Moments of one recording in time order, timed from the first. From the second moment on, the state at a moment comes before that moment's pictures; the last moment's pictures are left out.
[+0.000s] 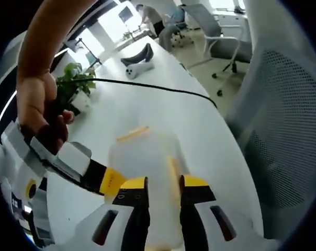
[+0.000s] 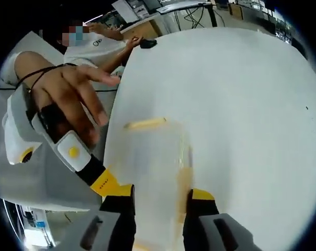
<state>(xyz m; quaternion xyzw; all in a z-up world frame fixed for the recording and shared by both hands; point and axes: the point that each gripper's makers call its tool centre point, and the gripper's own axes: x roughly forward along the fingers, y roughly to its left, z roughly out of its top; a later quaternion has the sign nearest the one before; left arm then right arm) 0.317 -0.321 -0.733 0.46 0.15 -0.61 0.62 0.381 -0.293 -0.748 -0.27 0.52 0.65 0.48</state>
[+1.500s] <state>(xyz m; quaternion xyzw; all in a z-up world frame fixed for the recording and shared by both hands) 0.314 -0.318 -0.726 0.46 0.16 -0.61 0.63 0.395 -0.298 -0.736 -0.32 0.50 0.62 0.52</state>
